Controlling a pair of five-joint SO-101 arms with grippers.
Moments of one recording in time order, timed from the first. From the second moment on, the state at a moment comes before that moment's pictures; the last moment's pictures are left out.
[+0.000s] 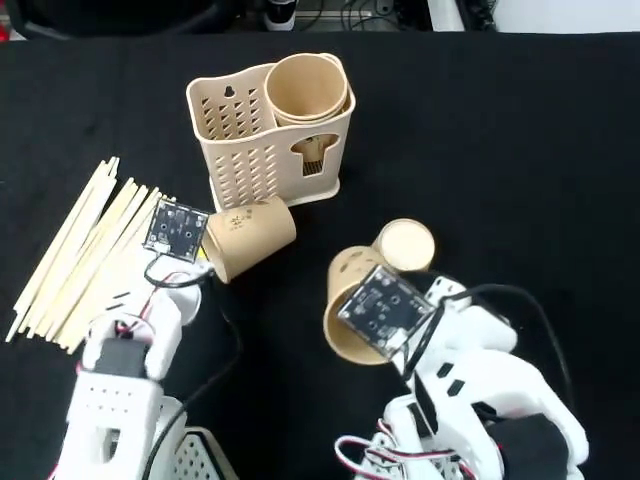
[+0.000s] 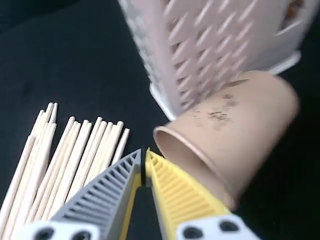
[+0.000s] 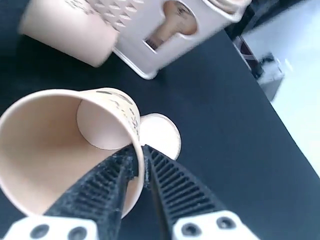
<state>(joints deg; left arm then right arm) 0.6 -76.2 80.0 37.2 -15.7 -10.9 -80.5 37.9 89.9 41.6</state>
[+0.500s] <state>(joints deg) 8.6 -74.8 72.8 51.6 -4.8 -7.6 -80.5 36.7 89.9 41.6</state>
